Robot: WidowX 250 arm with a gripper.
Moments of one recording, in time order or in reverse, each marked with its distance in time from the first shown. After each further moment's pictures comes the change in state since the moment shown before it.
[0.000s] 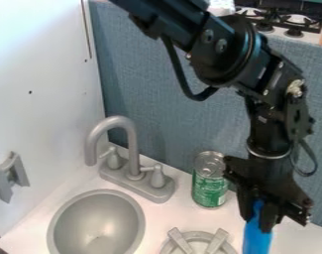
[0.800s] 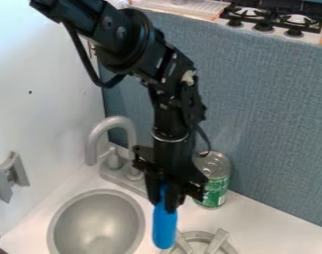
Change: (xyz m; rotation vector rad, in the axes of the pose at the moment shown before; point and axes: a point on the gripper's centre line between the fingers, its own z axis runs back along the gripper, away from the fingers) arm -0.055 0.094 0.002 0.091 0.099 0.214
